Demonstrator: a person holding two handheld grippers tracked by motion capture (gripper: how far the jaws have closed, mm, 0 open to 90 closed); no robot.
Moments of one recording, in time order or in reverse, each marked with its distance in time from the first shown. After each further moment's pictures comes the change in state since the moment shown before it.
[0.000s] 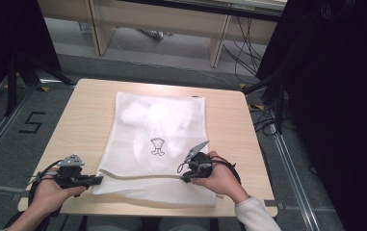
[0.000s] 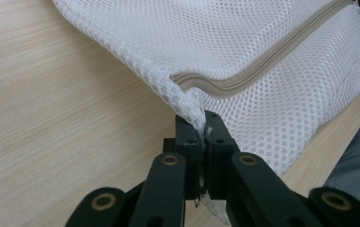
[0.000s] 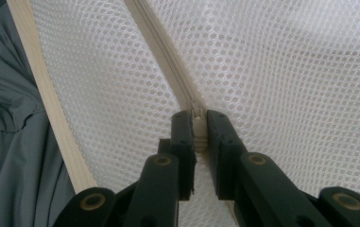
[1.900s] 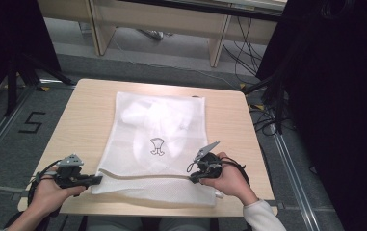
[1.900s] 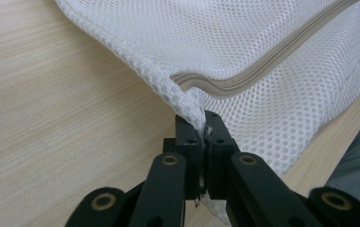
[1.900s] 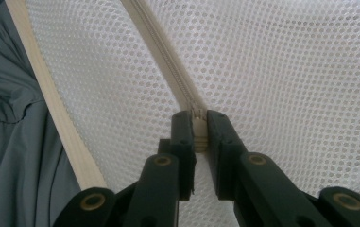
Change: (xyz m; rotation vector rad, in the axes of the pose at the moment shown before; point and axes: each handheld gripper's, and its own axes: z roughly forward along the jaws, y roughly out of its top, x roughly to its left) left arm 0.000 0.000 -0.001 -0.008 0.004 -0.013; right arm -0.008 -0.020 -0.014 -0.009 0.001 0.057
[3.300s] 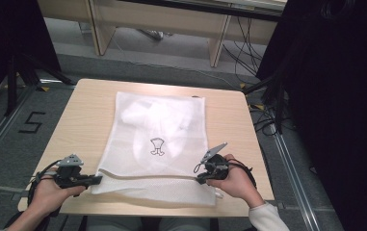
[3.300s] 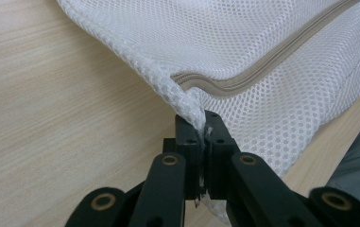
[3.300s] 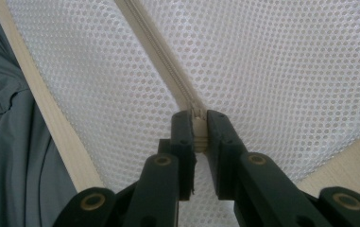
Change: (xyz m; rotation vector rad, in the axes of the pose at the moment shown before) left arm 0.003 0.000 -0.002 0.033 0.000 0.034; right arm -0.010 -0.018 -0.007 0.002 -0.030 0.025
